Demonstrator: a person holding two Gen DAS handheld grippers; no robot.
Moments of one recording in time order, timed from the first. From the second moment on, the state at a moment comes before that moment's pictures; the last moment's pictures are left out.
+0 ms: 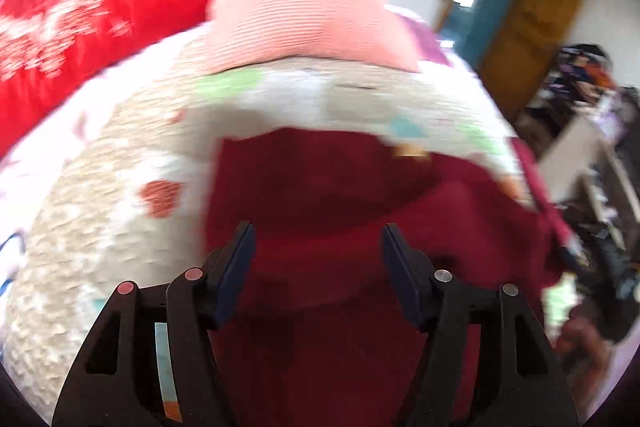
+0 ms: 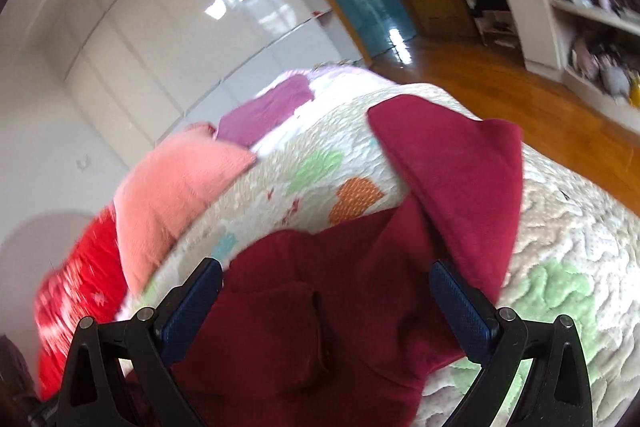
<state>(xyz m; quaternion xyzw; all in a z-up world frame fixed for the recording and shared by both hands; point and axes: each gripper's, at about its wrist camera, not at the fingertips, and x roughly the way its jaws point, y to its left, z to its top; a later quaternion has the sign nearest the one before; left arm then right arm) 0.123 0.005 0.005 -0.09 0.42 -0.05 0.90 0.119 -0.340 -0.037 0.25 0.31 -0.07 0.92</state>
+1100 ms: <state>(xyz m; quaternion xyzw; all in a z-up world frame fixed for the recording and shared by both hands) 0.107 0.017 -0.054 -0.09 0.42 -0.06 0.90 0.154 -0.314 -0.047 -0.01 0.39 0.04 0.92</state>
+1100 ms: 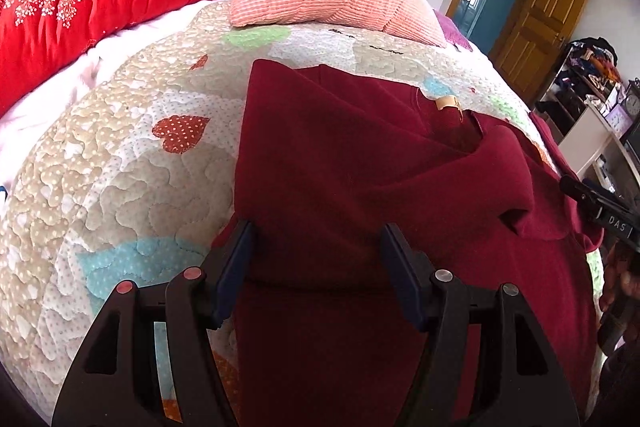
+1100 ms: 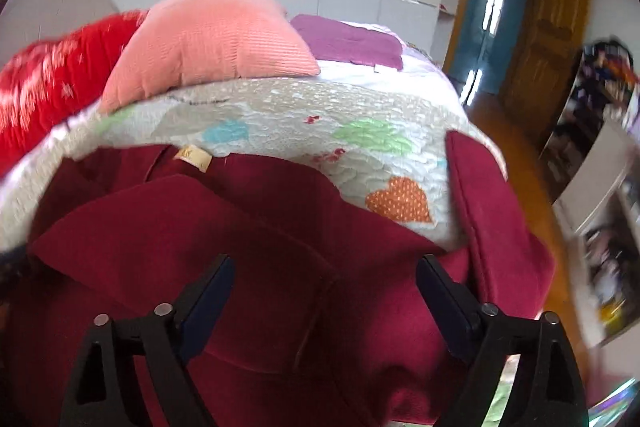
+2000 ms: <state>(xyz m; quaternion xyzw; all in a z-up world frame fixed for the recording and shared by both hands) 0.106 0.033 -0.054 -0.14 0.41 -0.08 0.90 0.183 -0.182 -0.012 -0.02 0.37 0.25 0.89</state>
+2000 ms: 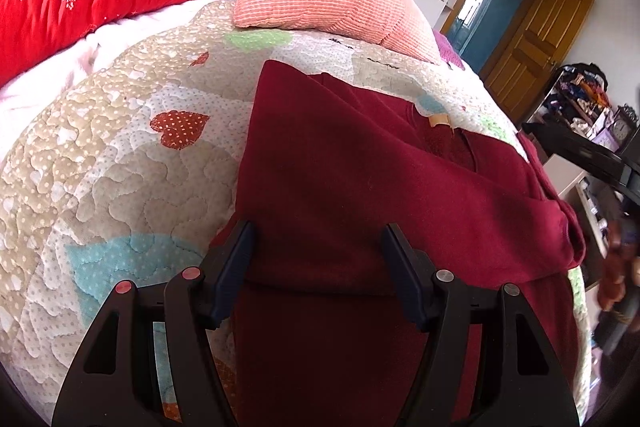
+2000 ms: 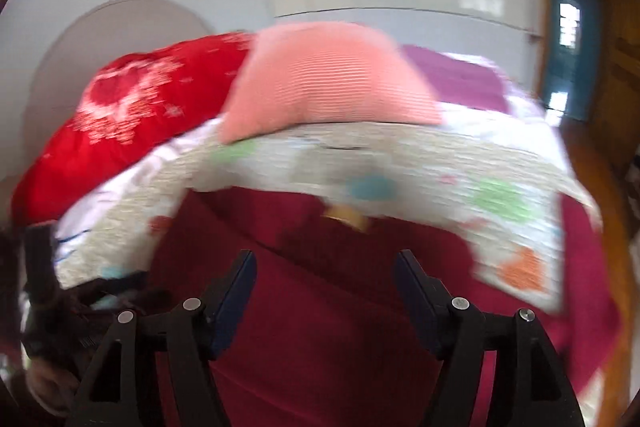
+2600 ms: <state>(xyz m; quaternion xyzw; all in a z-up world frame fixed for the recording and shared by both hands) 0.117 0.042 -0.055 -0.19 0.40 -0.10 0.89 0.242 -0.064 -0.072 -0.09 0.43 0.28 0.85</state>
